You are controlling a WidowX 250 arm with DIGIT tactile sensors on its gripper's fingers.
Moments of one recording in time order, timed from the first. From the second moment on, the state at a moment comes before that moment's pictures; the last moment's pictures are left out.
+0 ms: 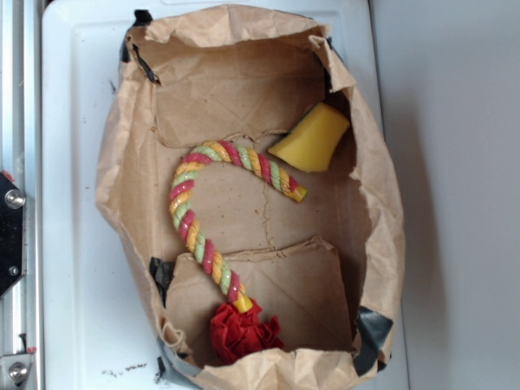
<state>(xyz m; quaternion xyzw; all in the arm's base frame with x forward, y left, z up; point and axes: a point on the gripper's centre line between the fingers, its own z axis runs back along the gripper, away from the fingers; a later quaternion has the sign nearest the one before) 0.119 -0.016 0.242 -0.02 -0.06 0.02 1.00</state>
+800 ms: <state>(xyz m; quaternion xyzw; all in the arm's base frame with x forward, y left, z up) 0.217 -0.001 0.202 0.03 -0.02 0.10 0.99</state>
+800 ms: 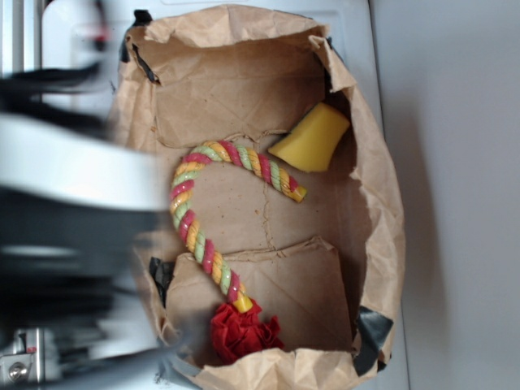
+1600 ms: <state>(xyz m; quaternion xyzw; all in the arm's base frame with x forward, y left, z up) 0.294 0.011 0.117 0.10 -0.15 -0.23 0.96</state>
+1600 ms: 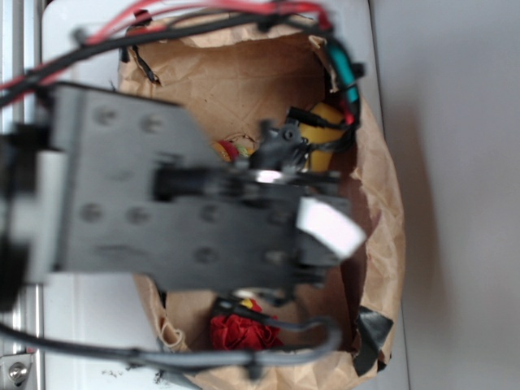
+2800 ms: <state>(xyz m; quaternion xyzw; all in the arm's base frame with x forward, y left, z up) 0.294 0.000 0.114 0.09 -0.17 -0.36 0.91</state>
